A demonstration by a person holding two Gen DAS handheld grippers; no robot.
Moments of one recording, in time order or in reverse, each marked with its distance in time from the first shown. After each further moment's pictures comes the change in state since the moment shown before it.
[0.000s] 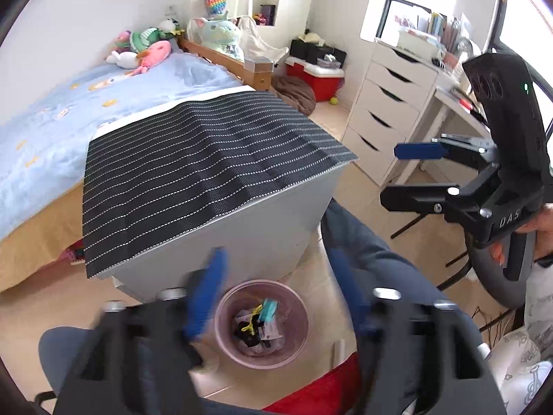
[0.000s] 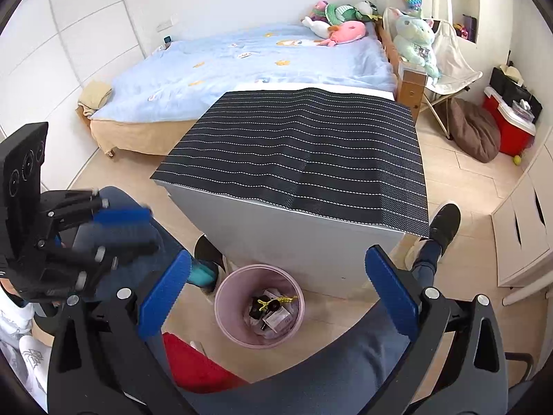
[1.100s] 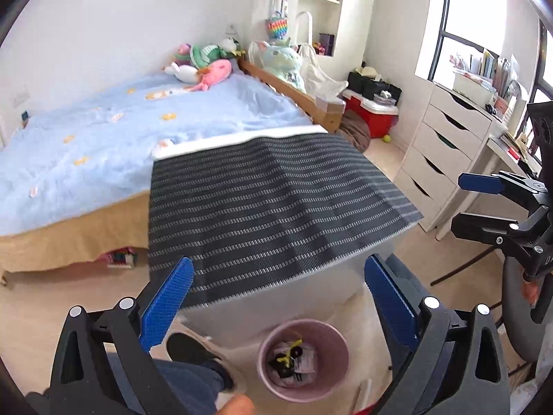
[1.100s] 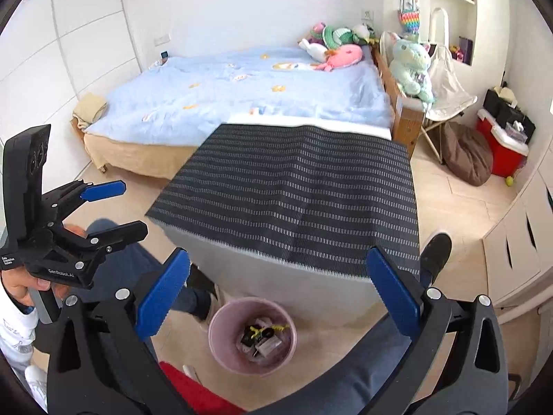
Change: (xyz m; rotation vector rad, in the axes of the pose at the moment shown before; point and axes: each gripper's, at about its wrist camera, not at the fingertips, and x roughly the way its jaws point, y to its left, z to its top) left arm -0.015 0.053 0.040 -0.103 -0.119 0.205; right arm -0.005 0.006 0.050 -0.030 -0.098 -0.049
